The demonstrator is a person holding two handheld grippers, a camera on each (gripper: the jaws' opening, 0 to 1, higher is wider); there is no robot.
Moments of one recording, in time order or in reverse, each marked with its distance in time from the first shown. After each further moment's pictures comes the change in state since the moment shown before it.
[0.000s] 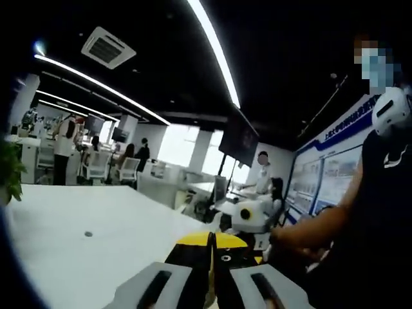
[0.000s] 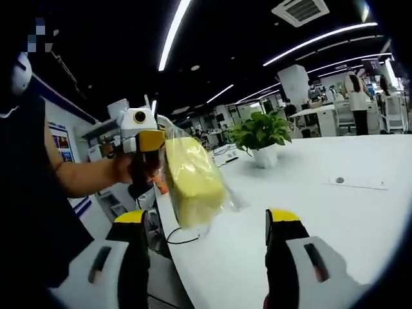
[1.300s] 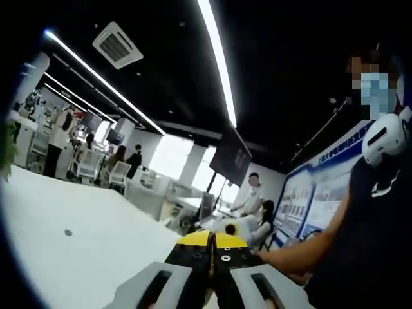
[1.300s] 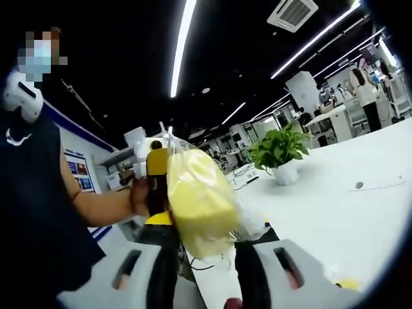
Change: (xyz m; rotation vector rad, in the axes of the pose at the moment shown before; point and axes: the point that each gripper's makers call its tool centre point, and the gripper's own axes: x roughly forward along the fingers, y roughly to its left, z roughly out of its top) left arm 0.019 -0.017 0.023 -0.107 -0.121 -0.049; right arm -0.011 0.017 0.042 0.073 -0.160 0.123
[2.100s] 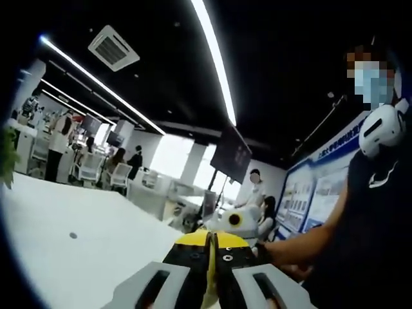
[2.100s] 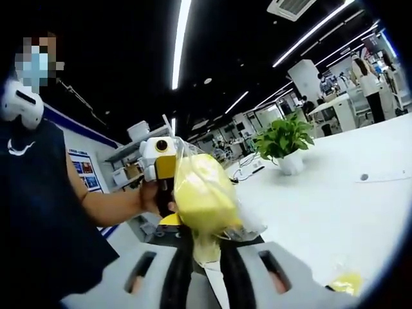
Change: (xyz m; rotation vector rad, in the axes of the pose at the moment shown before) left arm -0.009 -0.001 -0.003 0.030 0.017 -0.004; right arm 0.000 0.012 -0.001 0.052 0.072 0.026
